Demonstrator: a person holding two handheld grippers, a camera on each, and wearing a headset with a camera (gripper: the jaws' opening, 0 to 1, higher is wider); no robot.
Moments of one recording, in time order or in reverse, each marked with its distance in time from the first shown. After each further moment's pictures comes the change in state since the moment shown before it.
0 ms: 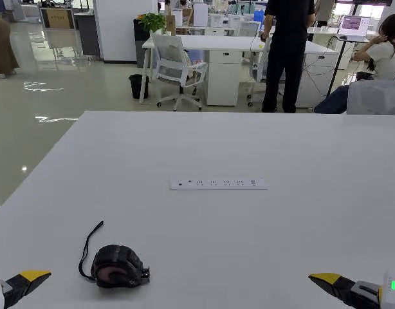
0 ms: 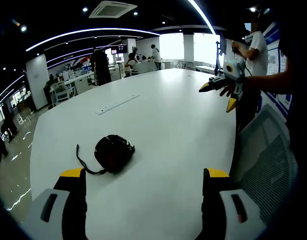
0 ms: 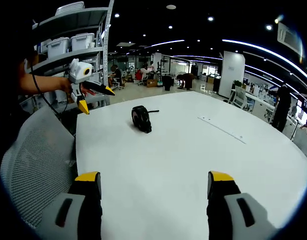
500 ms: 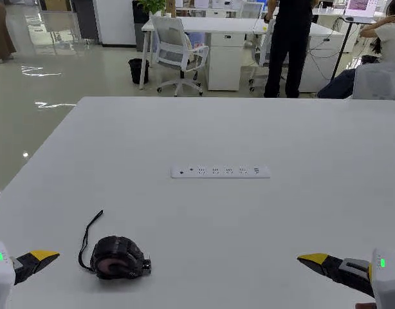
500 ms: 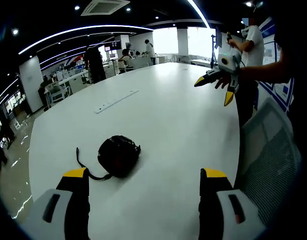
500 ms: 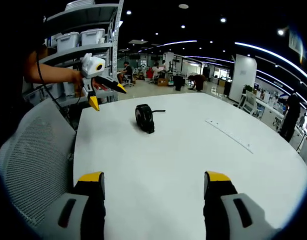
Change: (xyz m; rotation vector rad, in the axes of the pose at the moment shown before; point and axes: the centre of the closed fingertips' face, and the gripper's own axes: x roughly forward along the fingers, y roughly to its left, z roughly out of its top) left arm 0.024 0.022 0.000 0.054 0.044 -0.035; right arm 0.024 -0.013 0.005 -0.073 0.007 0.085
